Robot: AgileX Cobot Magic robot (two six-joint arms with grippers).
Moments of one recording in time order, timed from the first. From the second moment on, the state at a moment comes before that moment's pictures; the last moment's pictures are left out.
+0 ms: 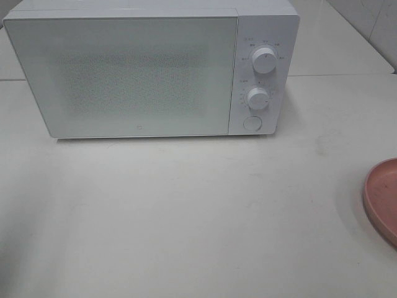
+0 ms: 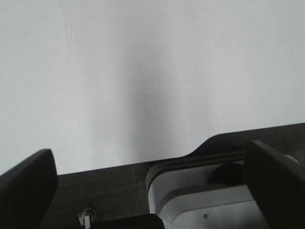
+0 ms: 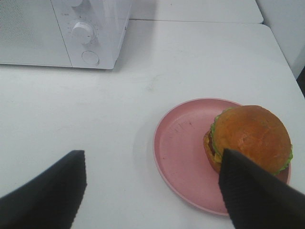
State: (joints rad) left arm -0.05 0.78 -0.71 -0.14 1.17 0.08; right arm 0.06 0.00 -0.50 -0.01 1.00 0.01
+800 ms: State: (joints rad) left arm -0.04 0.00 -0.53 -0.14 1.11 0.10; right arm 0.06 0.00 -0.50 -0.01 1.00 0.01
